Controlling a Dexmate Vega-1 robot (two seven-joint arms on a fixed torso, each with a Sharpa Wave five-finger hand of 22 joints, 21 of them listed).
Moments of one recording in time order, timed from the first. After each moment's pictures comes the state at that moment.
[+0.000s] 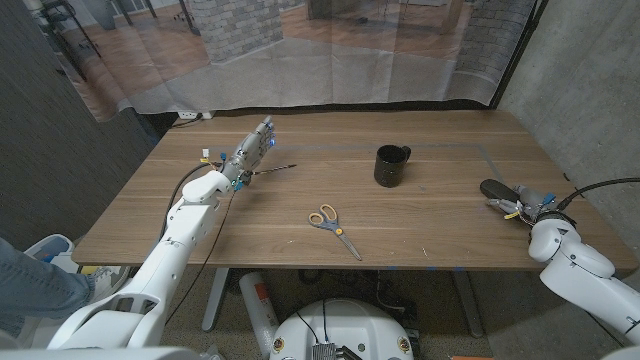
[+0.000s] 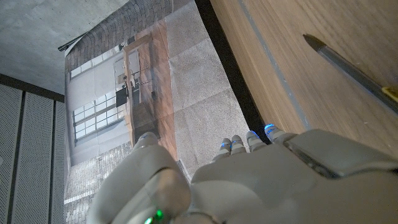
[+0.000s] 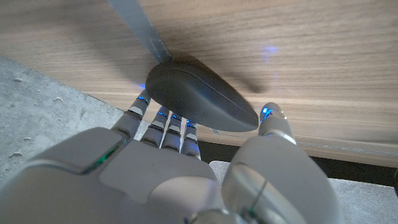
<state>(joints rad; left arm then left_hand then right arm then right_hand) 0.82 0.34 0.07 -1.25 -0.32 -0.12 -0.38 0.34 -0.04 0.12 0.08 0.30 -0.15 0.06 0.20 0.18 -0.16 0.02 0.20 0.18 -0.17 0.04 0.19 0.18 -0.17 -0.03 0.19 0.18 -1.39 -0.87 -0.09 -1.93 -0.34 -0.78 -0.15 0.40 -0.14 0.26 -0.15 0.36 0.15 -0.05 0.20 0.19 0.20 -0.01 0.22 0.18 0.16 -0.04 0.19 0.18 0.21 0.10 0.21 0.17</state>
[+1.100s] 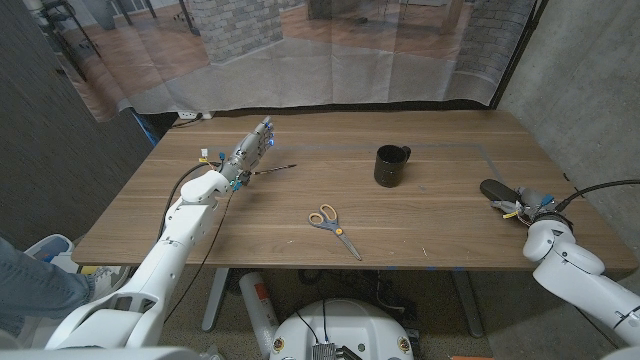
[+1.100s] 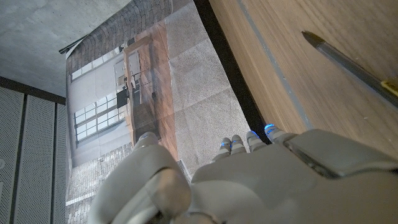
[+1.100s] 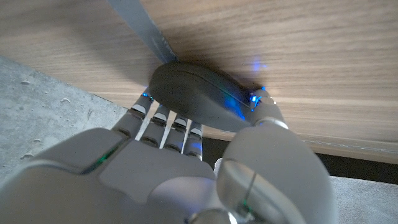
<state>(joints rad) 0.81 0.35 0.07 -1.25 -0.31 -0.13 -0.39 0.35 -0.03 0.11 0.08 0.30 -0.14 0.06 0.20 0.18 -0.16 0.02 0.20 0.18 -0.17 0.04 0.19 0.18 -0.17 -0.03 0.19 0.18 -1.34 -0.85 -0.13 -1.88 -0.31 -0.79 -0.24 0.59 -0.07 0.30 -0.16 0.39 0.32 -0.10 0.24 0.19 0.43 -0.10 0.29 0.19 0.36 -0.04 0.21 0.18 0.34 0.04 0.22 0.18</state>
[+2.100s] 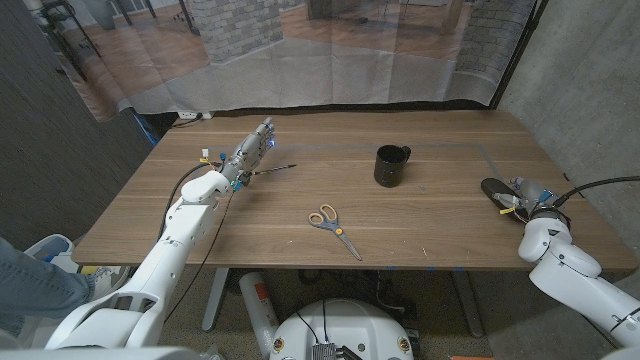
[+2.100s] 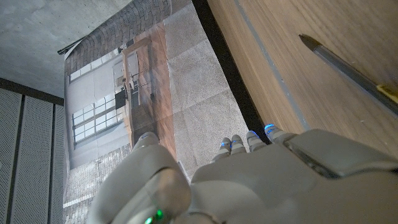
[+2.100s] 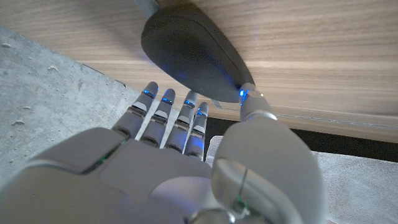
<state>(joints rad) 0.81 0.35 0.07 -1.24 -0.31 -0.12 -0.39 0.35 -0.03 0.11 0.08 0.30 -0.14 0.06 0.20 0.18 -0.16 0.02 0.20 0.18 -0.17 0.04 0.19 0.18 -0.17 -0.03 0.19 0.18 -1.35 -0.84 -0.13 -1.92 -0.36 -0.77 -0.32 0.65 -0.05 0.31 -0.15 0.38 0.39 -0.12 0.25 0.19 0.50 -0.13 0.30 0.19 0.41 -0.05 0.20 0.18 0.36 0.03 0.21 0.18</state>
